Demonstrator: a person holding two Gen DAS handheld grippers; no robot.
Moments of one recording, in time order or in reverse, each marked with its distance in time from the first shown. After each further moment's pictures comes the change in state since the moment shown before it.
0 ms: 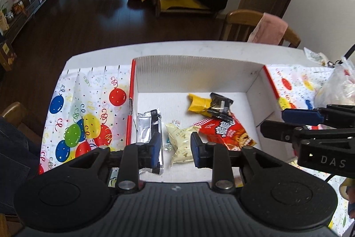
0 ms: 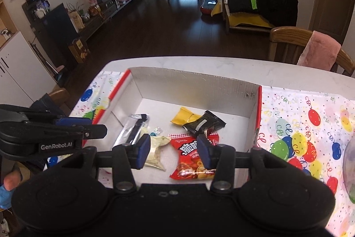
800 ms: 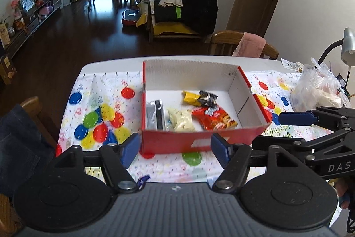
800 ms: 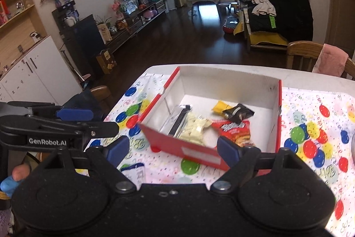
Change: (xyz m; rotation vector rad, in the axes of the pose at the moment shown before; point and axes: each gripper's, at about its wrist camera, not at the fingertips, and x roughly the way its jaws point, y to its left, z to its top) left arm -0.099 0.022 -0.092 0.009 -0.150 -0.051; right arm -0.070 0.055 -0.075 -0.056 -0.102 0.107
